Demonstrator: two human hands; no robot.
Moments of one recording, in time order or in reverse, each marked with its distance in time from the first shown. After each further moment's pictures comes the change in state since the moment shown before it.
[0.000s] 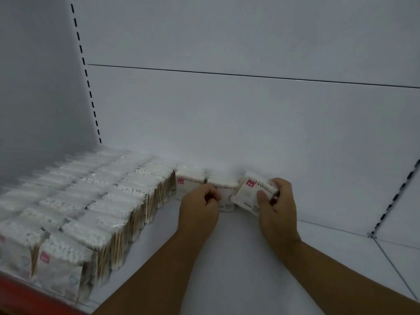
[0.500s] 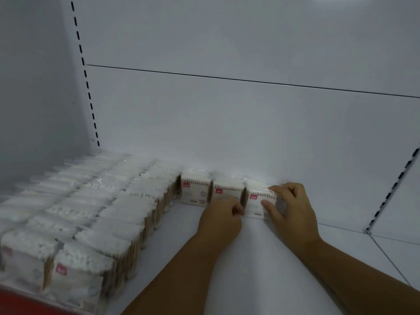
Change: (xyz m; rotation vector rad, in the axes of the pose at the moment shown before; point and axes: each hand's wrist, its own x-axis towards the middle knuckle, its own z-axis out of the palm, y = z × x) left_hand -0.003 0.004 0.009 0.160 -0.365 0.025; right_hand 0.004 0.002 -0.030 -0.604 -0.075 -0.176
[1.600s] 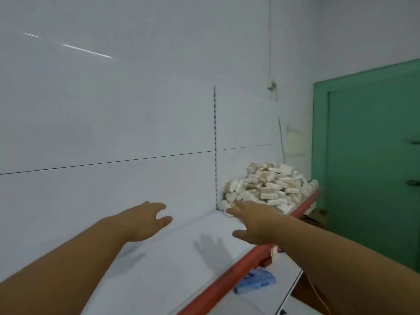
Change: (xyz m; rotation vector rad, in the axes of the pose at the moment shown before) left_hand -0.081 0.470 0.288 0.548 -0.704 0.723; right_hand -0.173 0.195 -0.620 -0.984 -0.558 0.532
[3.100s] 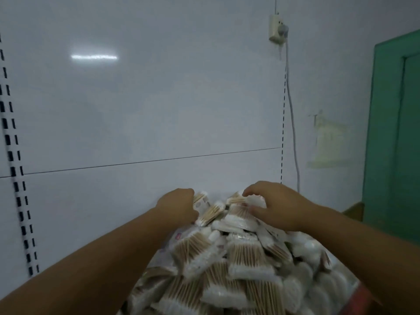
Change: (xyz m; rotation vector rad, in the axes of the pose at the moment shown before) left_hand 0.654 0.322 0.073 0.073 0.252 -0.146; right_hand 0.349 0.571 0.135 0.383 0.251 -0.108
